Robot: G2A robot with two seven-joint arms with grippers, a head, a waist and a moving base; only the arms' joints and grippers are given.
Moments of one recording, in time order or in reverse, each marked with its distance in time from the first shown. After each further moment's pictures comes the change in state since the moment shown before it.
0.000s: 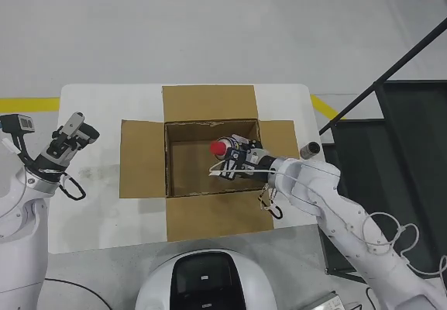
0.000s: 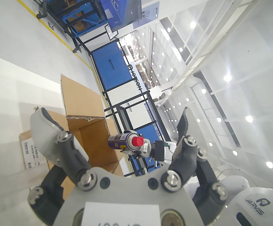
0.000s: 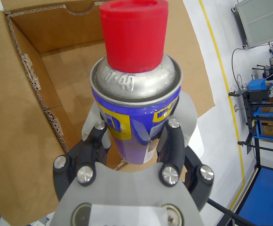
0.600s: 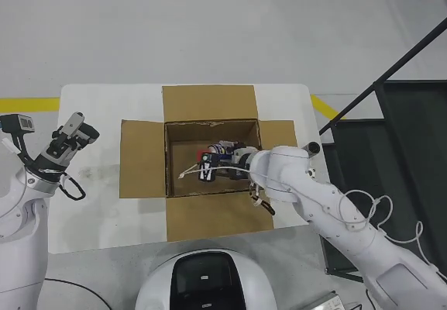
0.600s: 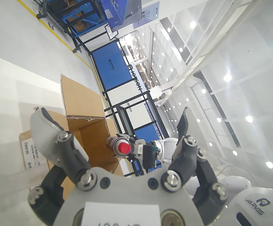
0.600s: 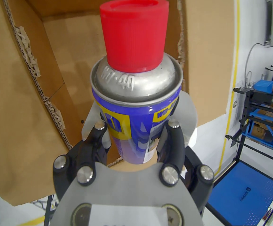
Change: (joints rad) left arm 0.000 0.000 0.000 0.000 0.000 0.000 0.000; right arm 0.302 -0.080 -0.277 0.155 0.145 -0.082 0.439
